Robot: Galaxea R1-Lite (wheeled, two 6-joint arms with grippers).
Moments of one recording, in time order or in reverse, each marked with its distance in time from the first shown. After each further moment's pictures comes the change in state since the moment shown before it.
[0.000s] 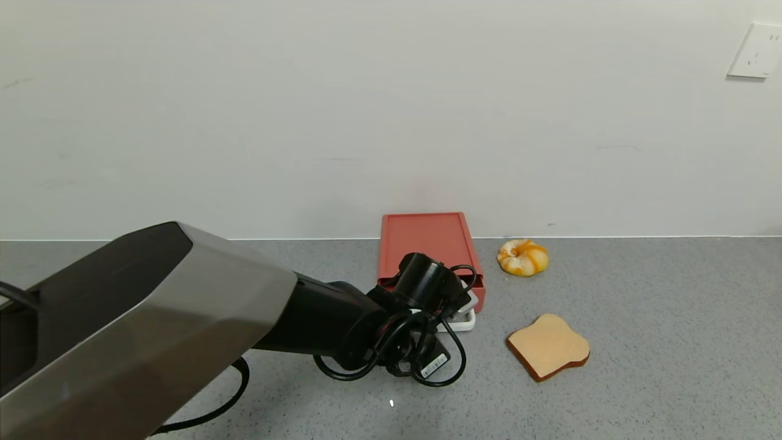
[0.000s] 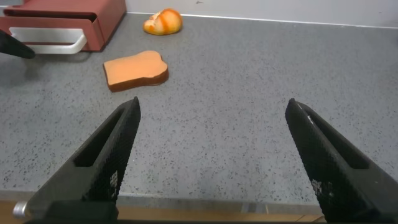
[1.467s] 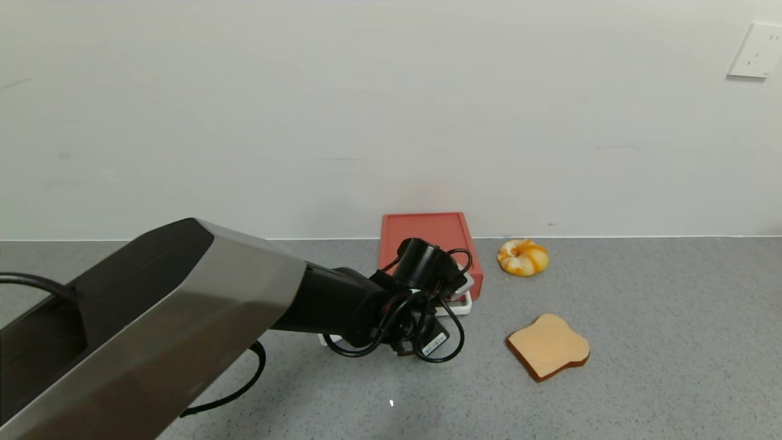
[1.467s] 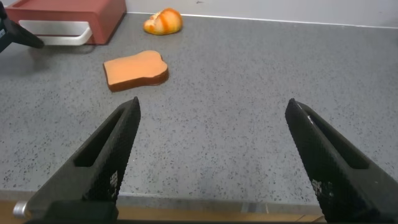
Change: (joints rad) left arm 0.044 0.057 -0.116 0.012 0.000 0.016; right arm 0.000 0.000 0.000 0.000 0.001 0.000
